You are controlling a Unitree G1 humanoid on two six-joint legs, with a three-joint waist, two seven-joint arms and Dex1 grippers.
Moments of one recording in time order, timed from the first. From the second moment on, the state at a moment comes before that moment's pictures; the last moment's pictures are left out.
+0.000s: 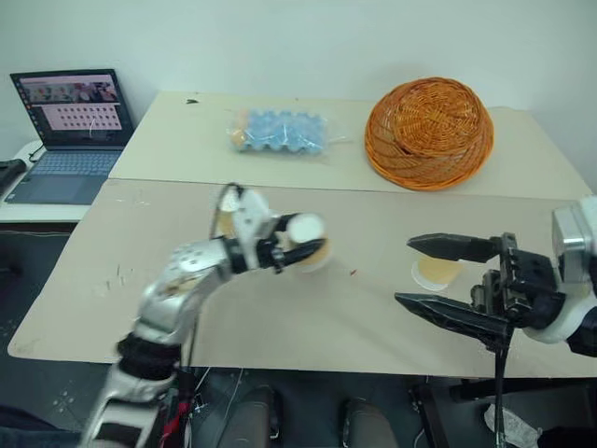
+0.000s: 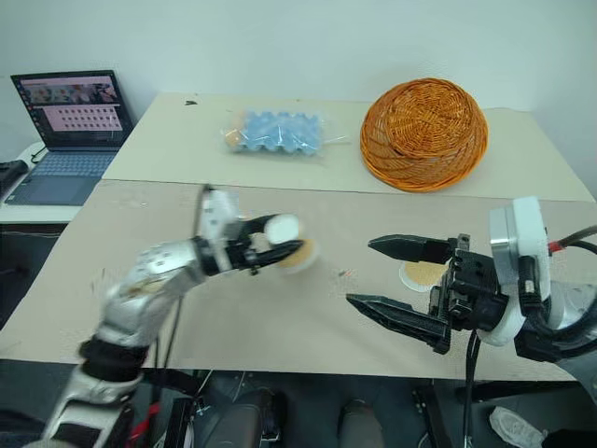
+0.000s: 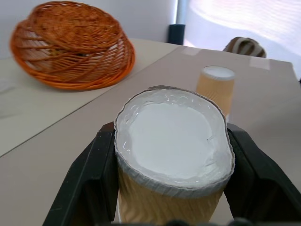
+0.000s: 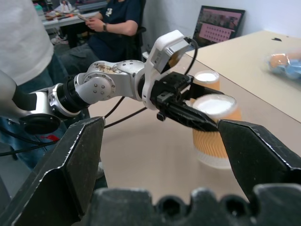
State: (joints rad) left arm -0.54 0.32 -0.24 -0.11 -0.38 0.41 -0.77; right arm 0.06 -0.95 -0.57 -0.77 1.27 0.72 0.74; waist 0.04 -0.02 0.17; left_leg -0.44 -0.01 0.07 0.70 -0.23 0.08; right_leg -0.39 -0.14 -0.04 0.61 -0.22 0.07
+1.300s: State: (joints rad) left arm -0.77 0.05 -0.33 0.47 -0.12 0.16 -0.91; right arm 0.14 -0.92 -0.61 -0.83 1.24 0.68 0.66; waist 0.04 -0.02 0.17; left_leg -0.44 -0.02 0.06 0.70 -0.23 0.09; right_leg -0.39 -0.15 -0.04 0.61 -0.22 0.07
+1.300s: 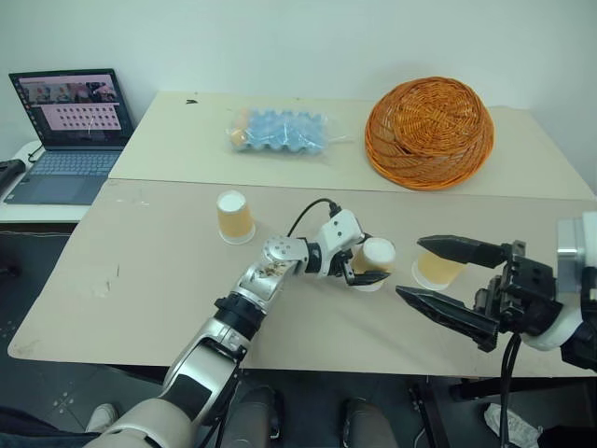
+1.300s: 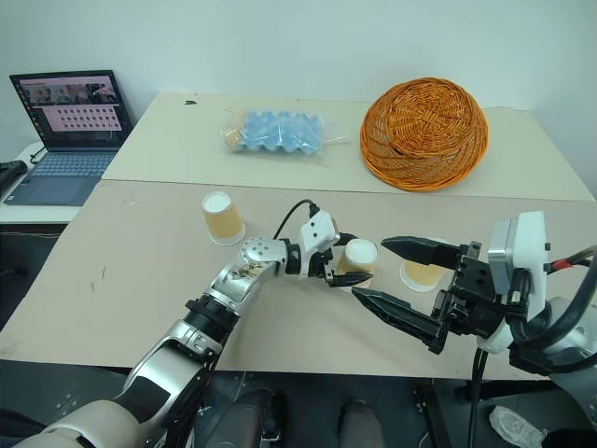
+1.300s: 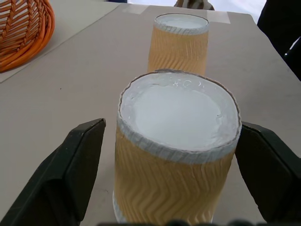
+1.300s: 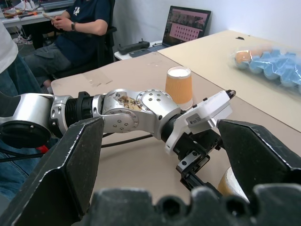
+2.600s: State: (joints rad) left arm -0.23 0.10 0.05 -0.37 0.02 0.50 -0.06; right arm 0.01 -0.92 -0.50 -0.70 1.18 0.67 0.80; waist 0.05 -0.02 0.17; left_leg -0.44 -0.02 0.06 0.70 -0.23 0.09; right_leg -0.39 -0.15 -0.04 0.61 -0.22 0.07
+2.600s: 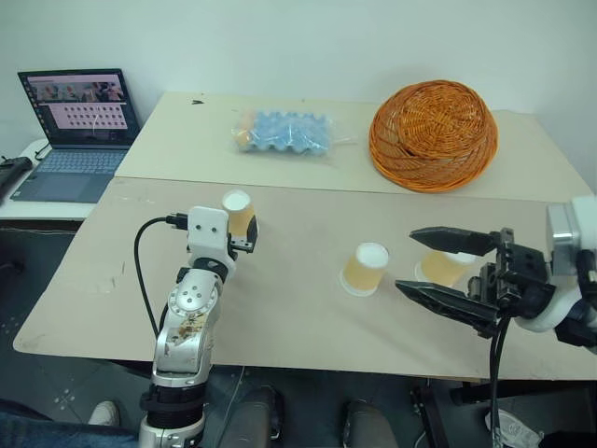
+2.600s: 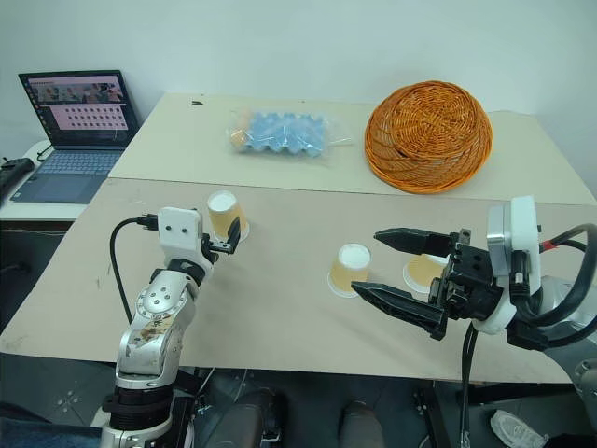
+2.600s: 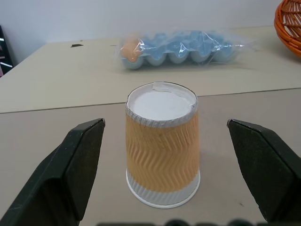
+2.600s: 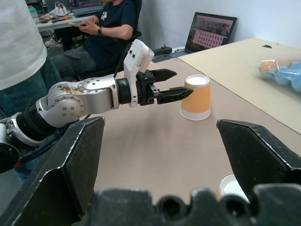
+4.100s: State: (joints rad) left arm -0.55 0.16 0.07 0.20 -0.04 0.24 -0.17; right arm 0.05 -0.92 -0.52 -0.74 1.19 0.67 0.74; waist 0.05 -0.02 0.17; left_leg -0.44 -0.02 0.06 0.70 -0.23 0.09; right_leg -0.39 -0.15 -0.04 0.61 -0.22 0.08
